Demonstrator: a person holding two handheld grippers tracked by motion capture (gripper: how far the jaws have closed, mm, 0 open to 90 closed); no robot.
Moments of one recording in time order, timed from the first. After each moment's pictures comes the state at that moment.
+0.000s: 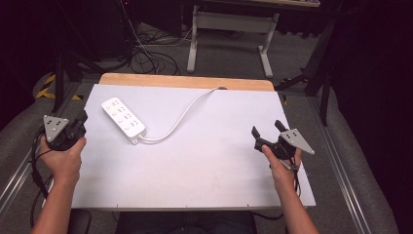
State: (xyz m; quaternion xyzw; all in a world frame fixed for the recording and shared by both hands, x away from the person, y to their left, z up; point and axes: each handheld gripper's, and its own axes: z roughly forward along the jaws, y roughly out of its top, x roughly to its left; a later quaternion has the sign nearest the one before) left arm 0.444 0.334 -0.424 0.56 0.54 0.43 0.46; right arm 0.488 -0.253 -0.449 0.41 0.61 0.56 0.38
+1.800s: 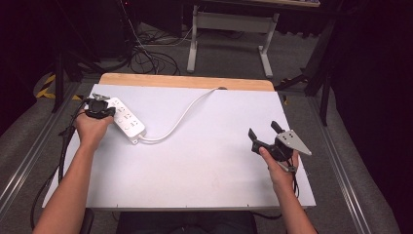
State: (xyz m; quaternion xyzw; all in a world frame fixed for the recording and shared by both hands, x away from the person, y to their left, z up) left arm 0.578 0.318 -0.462 0.70 0.58 0.29 0.30; right arm 0.482 -0.245 -0.448 0.39 0.62 0.56 0.38
